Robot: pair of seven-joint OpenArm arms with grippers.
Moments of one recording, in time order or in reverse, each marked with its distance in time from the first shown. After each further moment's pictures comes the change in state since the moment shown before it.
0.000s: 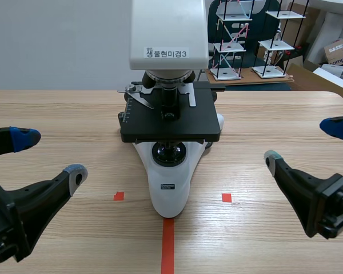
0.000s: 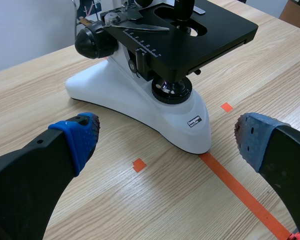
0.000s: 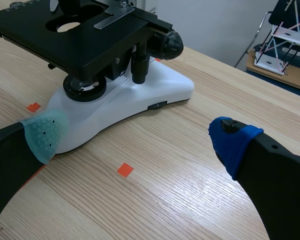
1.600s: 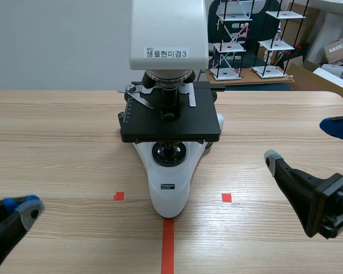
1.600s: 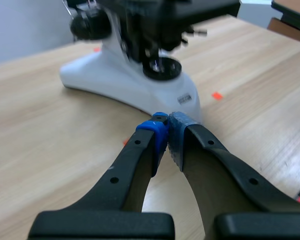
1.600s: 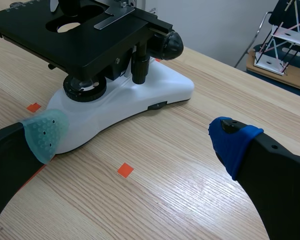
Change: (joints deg) left arm 4.3 0.0 4.5 -19.1 13.4 -0.8 -32.5; right arm 0.0 0.0 0.0 0.0 0.0 0.0 0.0
